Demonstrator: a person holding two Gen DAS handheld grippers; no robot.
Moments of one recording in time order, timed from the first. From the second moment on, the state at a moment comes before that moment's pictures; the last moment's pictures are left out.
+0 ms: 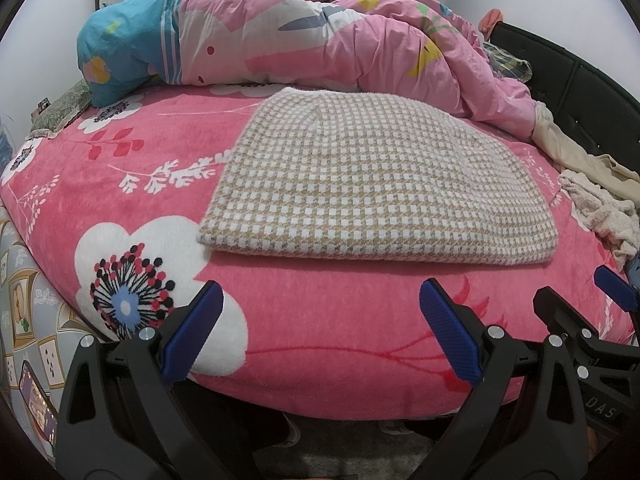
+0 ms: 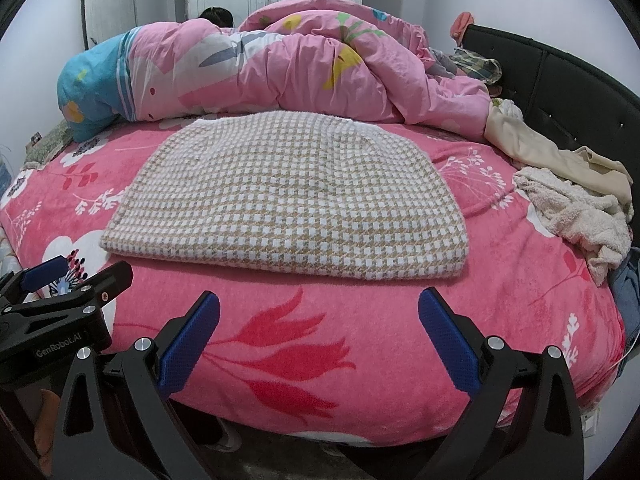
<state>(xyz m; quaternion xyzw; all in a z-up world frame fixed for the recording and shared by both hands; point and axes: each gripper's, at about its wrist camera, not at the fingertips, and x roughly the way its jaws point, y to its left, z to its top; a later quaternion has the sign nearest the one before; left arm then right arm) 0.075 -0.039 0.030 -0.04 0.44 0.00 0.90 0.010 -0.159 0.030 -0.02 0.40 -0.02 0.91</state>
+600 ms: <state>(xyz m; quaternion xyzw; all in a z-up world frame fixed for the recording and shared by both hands) 0.075 -0.039 0.030 -0.04 0.44 0.00 0.90 0.010 -0.160 0.027 -0.01 0.40 -0.02 0.91</state>
